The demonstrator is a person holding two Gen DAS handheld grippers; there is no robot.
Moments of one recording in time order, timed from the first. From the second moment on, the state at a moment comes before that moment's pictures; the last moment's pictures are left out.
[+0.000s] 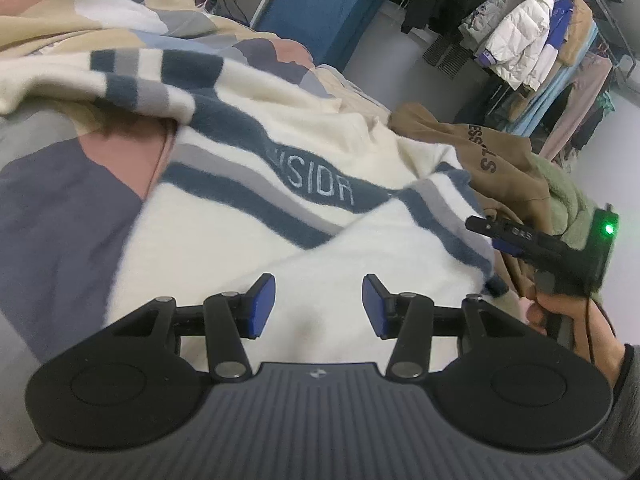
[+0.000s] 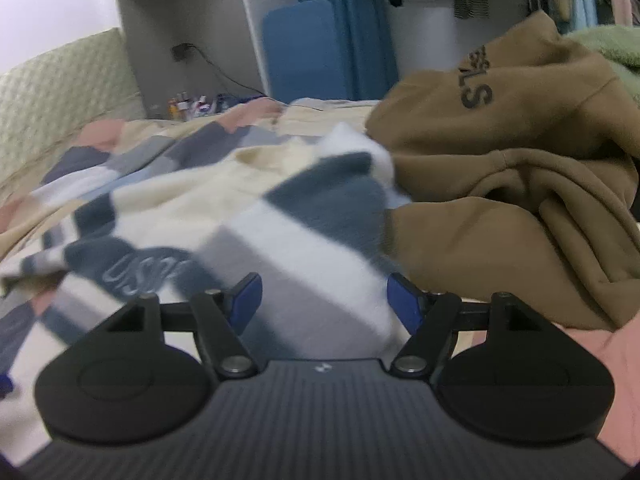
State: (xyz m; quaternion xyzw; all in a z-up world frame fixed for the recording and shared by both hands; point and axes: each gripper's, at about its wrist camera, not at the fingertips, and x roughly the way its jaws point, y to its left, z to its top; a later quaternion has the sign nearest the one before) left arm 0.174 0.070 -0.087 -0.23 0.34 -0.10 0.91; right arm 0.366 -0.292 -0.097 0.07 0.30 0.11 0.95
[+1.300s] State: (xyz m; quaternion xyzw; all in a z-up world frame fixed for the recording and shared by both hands) left arm 0.198 0.044 -0.111 -0.17 0.38 -0.11 0.90; right arm 0.328 -0.326 -0.054 0.06 0.27 0.09 0.96
